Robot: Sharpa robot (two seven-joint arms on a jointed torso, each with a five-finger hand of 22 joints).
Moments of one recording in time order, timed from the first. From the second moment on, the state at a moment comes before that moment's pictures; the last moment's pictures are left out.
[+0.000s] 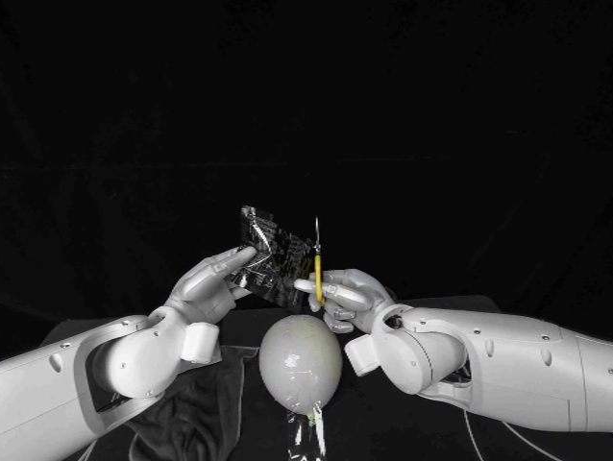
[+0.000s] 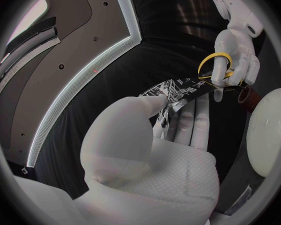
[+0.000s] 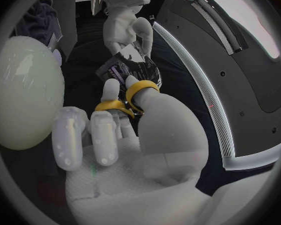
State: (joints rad) left arm 1.23 -0.77 -0.01 1.51 0.30 0.03 0.44; left_hand 1.39 0.03 0.71 0.07 0.04 0.72 0.19 0.60 0.32 1.04 0.18 0.06 0.06 1.07 0.13 0.13 0.23 0.17 0.85 0.24 0.42 0.10; right arm 1.28 -0.76 -0.14 1.60 0.02 -0.45 0.35; right_hand 1.23 -0.07 0.43 -0.10 0.05 0.91 0.12 0.09 0.51 1.28 0.11 0.56 1.00 1.46 -0.02 1.52 1.31 0.04 1.46 0.08 1.45 1.31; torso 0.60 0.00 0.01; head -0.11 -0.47
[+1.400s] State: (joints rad) left arm 1.23 -0.78 -0.02 1.49 0.28 -0.03 0.44; left_hand 1.40 -0.03 0.72 0.00 0.05 0.69 0.19 0.53 0.60 1.01 0.20 0.06 0.06 1.03 0.15 0.09 0.21 0.17 0.75 0.26 0.37 0.08; right arm 1.29 -0.79 -0.13 1.64 -0.01 -0.47 0.34; right_hand 1.20 -0.01 0.48 -0.08 0.05 1.07 0.08 0.22 0.57 1.28 0.11 0.58 1.08 1.46 -0.06 1.53 1.31 0.04 1.47 0.06 1.44 1.31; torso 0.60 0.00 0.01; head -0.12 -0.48
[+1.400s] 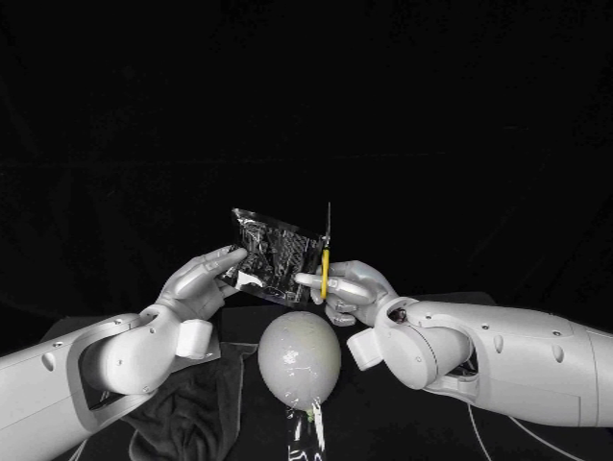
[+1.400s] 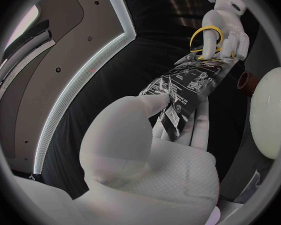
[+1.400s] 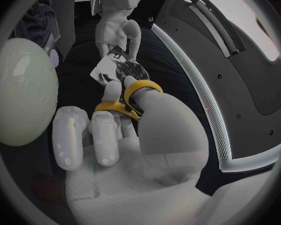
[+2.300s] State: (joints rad) left arm 1.23 -0.80 -0.02 1.50 0.04 -0.06 0.32; left_hand 1.26 -0.23 0.34 0.11 0.05 0.67 0.18 0.39 0.44 0.99 0.21 0.07 0.06 1.00 0.16 0.09 0.22 0.17 0.78 0.28 0.33 0.07; right arm 1.29 -0.82 -0.13 1.65 -0.15 -0.52 0.22; right_hand 1.15 0.04 0.53 -0.12 0.05 1.01 0.06 0.31 0.78 1.28 0.11 0.58 1.02 1.47 -0.07 1.53 1.31 0.04 1.46 0.04 1.42 1.31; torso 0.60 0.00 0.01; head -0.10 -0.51
